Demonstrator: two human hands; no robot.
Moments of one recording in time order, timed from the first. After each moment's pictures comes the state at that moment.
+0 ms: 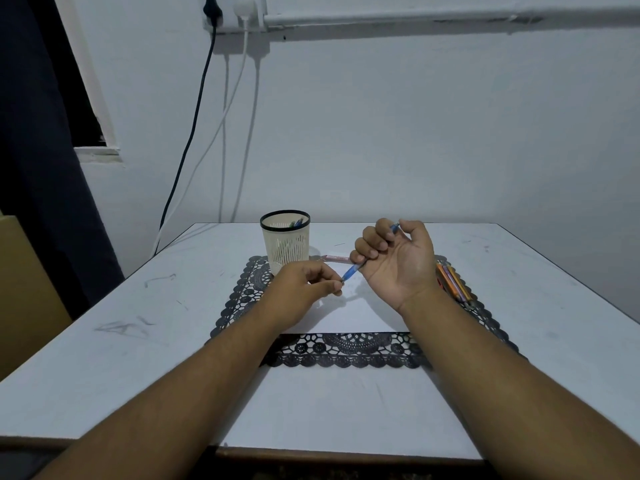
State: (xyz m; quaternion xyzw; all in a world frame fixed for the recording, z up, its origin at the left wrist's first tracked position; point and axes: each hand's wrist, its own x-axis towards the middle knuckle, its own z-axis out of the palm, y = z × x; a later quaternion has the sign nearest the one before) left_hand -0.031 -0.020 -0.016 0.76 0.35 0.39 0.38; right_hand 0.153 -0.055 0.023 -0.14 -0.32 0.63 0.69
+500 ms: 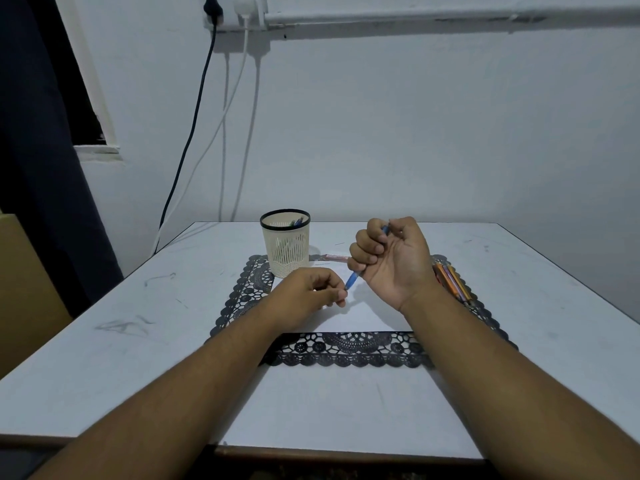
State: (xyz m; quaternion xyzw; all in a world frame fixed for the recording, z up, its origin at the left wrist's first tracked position) left_hand -0.030 -0.019 -0.020 0.79 0.33 0.32 0.40; right_hand 0.150 -0.061 0.027 -0.19 -0.39 0.61 0.66
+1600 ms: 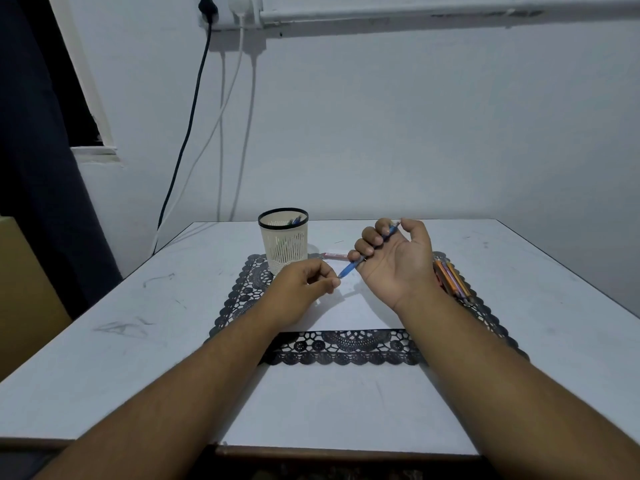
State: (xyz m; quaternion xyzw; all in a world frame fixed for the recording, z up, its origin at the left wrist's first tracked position) left_hand -0.032 -0.008 -0.027 0.78 0.35 0.38 0.36; right_hand 0.149 -0.056 0.022 -0.16 -0.27 0.63 0.71
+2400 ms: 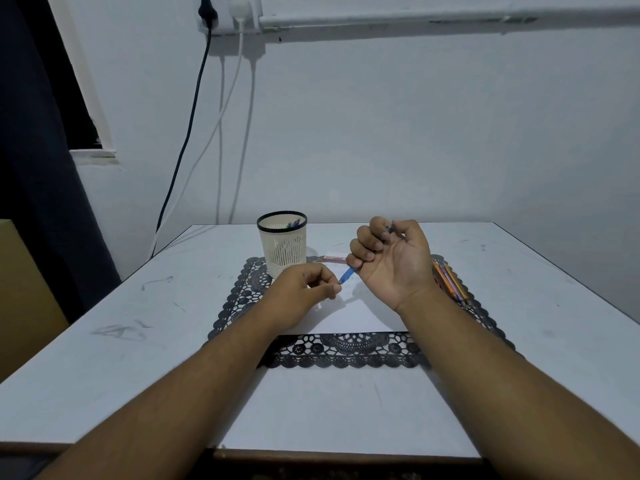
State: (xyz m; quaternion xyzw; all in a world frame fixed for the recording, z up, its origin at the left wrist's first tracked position) left_hand -0.031 -0.013 -0.023 0.78 0.35 0.37 0.36; right_hand 0.152 -0.060 0.024 -0.16 -0.36 0.62 0.68
